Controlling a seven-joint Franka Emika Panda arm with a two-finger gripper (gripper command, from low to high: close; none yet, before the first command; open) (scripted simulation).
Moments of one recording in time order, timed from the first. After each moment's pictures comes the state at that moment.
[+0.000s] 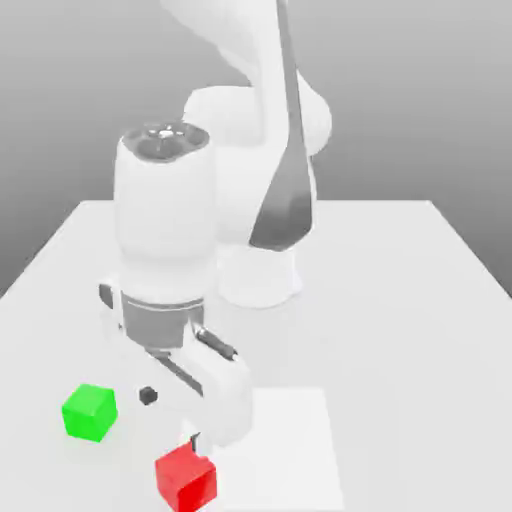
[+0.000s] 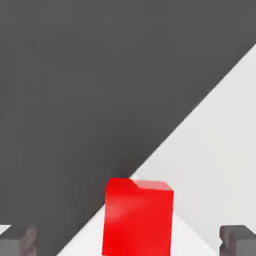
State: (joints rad) arm -0.30 0.25 0.13 -2.44 -0.09 2.70 1.55
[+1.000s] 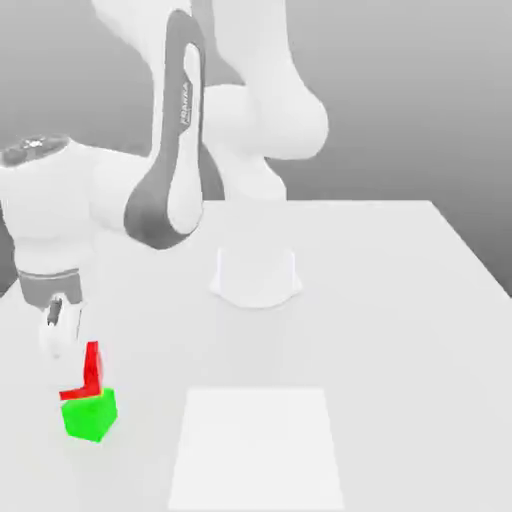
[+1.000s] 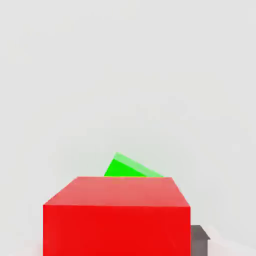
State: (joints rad) arm -0.56 0.17 -0.01 -2.64 0.00 2.81 1.58
